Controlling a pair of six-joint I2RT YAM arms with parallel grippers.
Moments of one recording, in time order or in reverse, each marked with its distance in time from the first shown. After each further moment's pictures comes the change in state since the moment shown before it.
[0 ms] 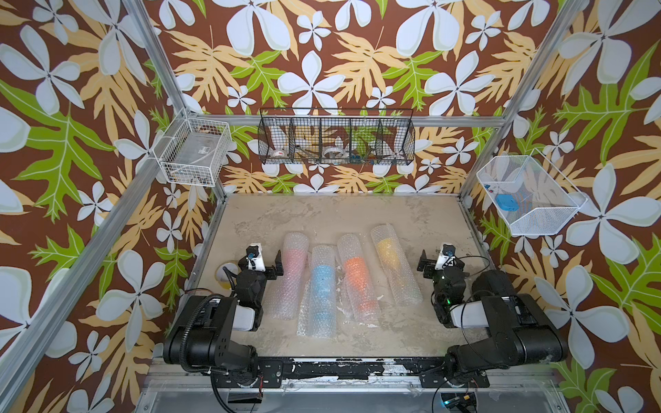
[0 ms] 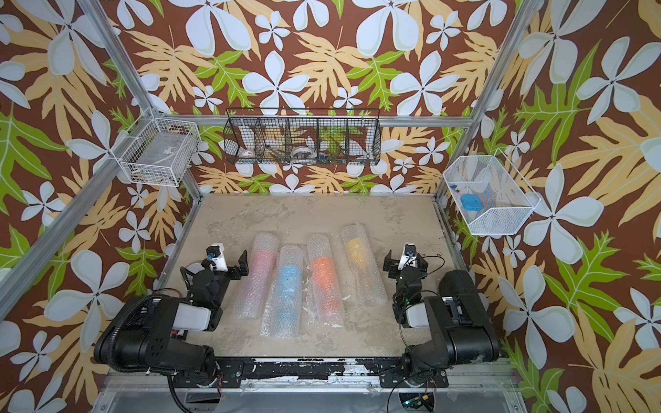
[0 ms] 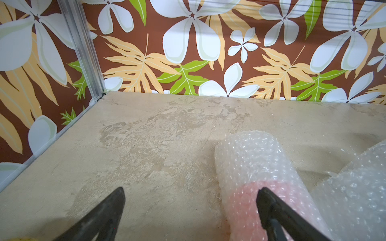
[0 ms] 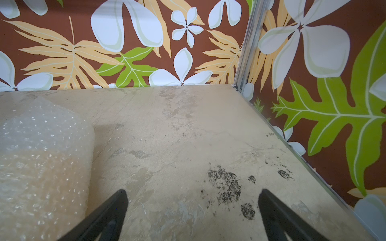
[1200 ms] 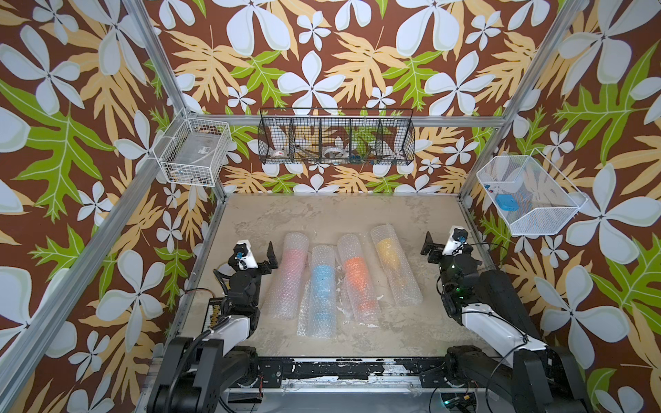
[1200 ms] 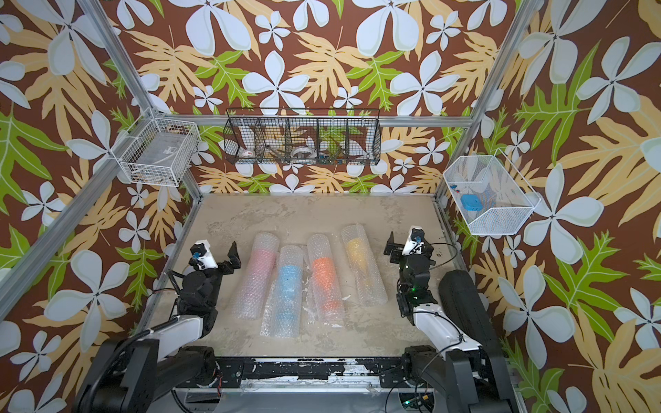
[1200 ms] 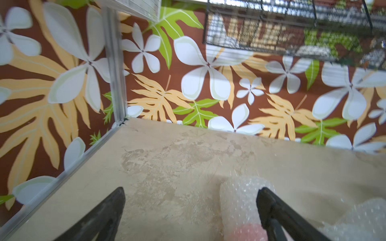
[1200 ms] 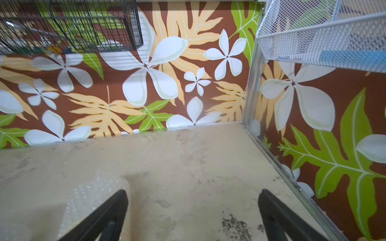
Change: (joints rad) left arm 0.000 -0.387 0.027 -0.259 -0.153 -0.122; right arm 0.023 -0.393 0.211 -0.491 -0.051 0.101
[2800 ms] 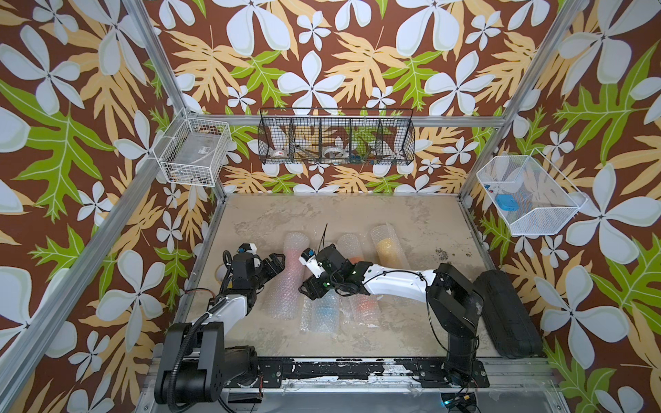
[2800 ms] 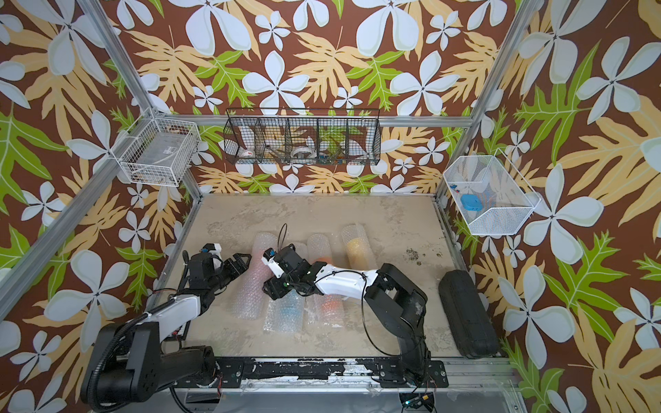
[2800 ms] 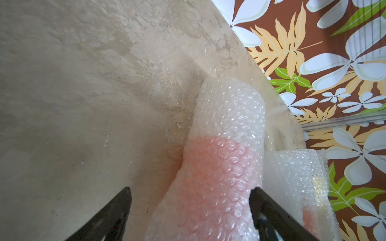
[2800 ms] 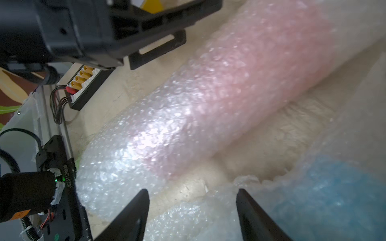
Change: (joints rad) left arm 0.076 0.202 0.221 -0.650 0.528 -0.499; right arm 0.856 0.825 0.848 -0.731 -0.445 0.188
